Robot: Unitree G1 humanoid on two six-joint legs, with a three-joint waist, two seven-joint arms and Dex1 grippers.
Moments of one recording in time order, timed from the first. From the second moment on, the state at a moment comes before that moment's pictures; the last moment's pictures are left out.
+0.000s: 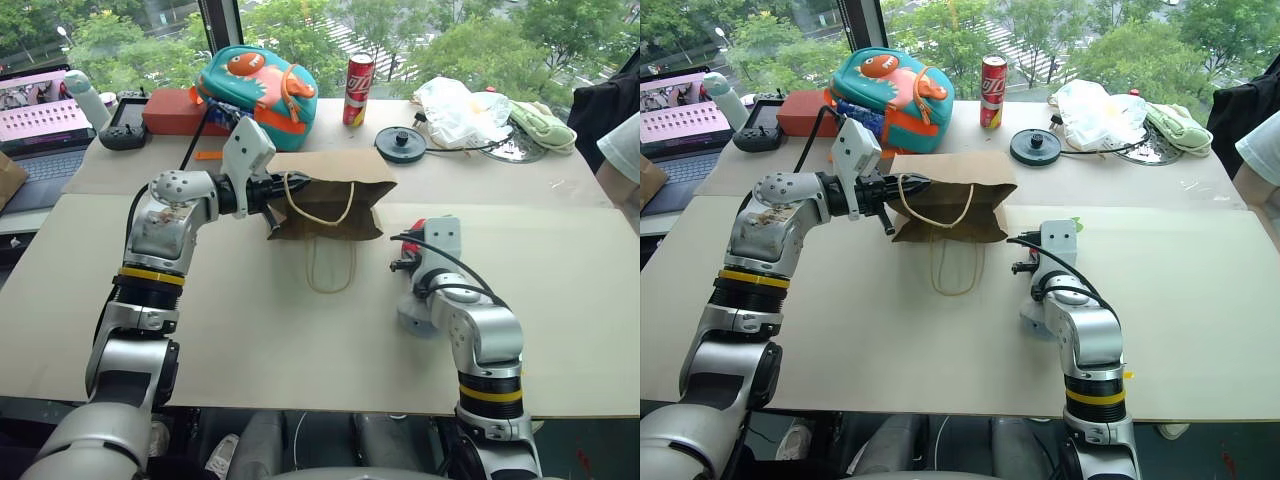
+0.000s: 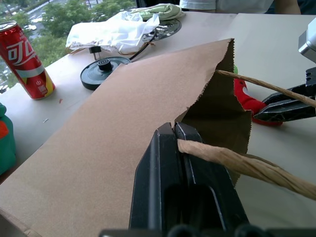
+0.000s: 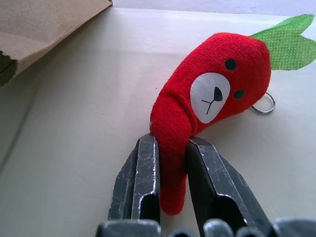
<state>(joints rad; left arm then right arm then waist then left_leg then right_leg) -0.87 0.48 -0.07 0.29 -0.23 0.37 -0.97 -0.37 -0.12 -0.06 -0.33 0.12 1.06 -0.07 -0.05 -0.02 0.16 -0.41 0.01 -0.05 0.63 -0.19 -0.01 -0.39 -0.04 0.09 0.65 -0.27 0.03</state>
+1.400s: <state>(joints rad) -0.89 0.45 -0.06 0.32 -0.24 0.39 -0.96 -0.56 -0.14 0.00 -0.48 0.41 1.30 0.17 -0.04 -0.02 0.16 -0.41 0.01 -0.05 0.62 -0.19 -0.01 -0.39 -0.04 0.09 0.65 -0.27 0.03</state>
